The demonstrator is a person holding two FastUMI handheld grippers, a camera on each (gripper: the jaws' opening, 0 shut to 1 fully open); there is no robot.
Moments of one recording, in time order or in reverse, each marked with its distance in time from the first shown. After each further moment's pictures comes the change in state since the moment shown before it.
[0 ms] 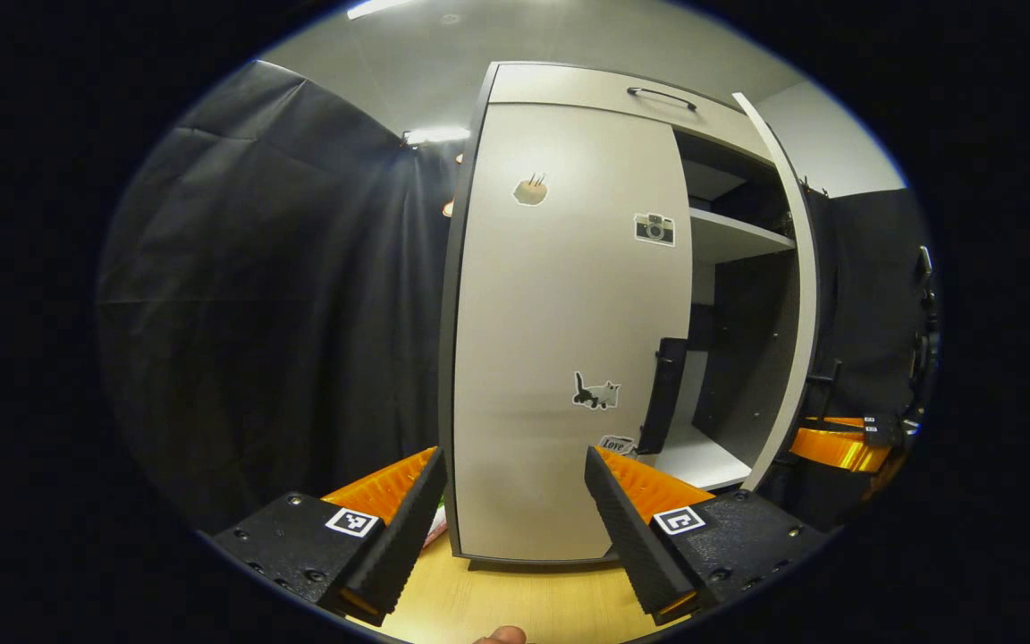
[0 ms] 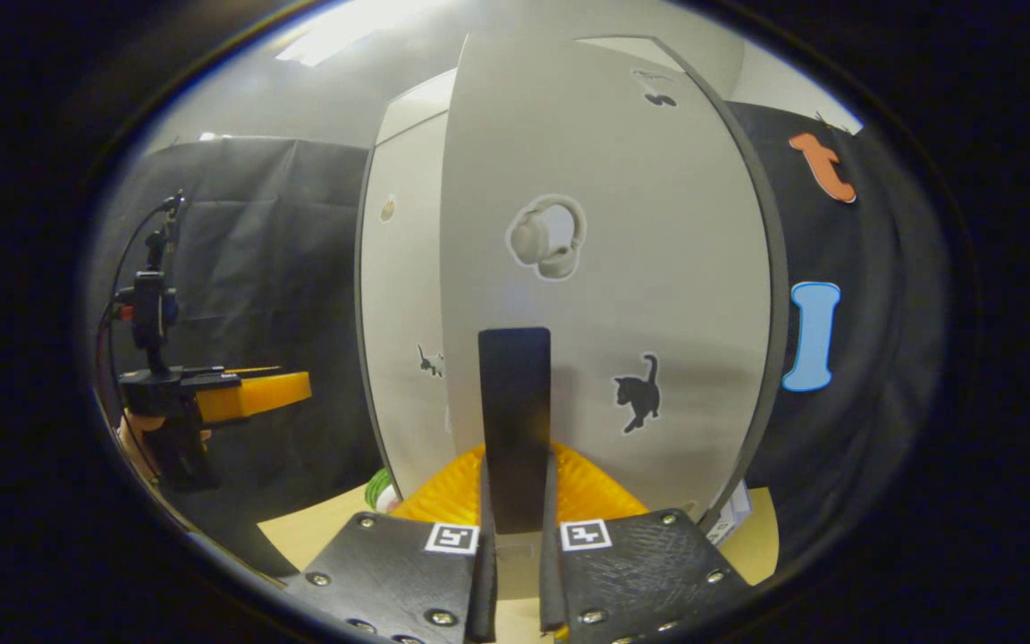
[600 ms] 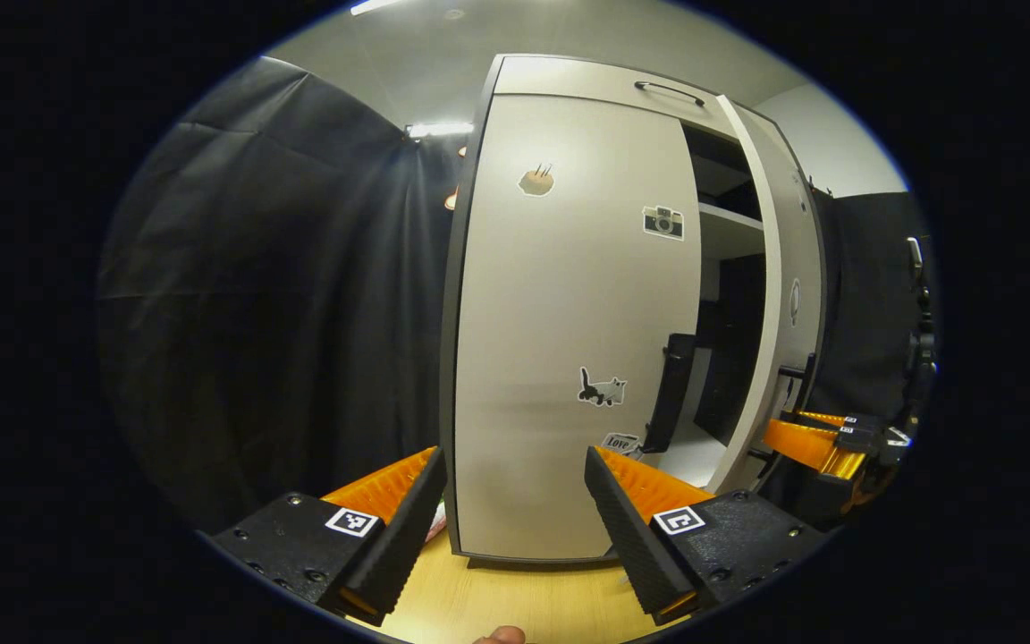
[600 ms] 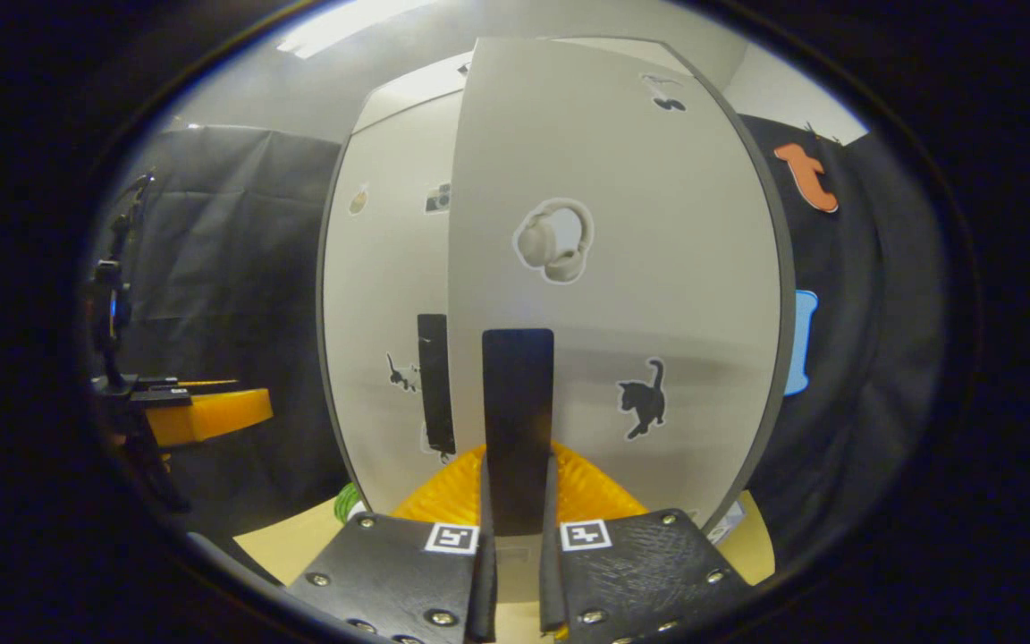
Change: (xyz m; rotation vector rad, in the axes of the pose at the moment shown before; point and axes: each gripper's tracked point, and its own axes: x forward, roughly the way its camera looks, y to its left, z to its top) left arm 0.008 0.007 -0.004 -0.005 0.021 0.017; right arm 0.015 -0.001 -0.002 -0.020 -0.024 -0.117
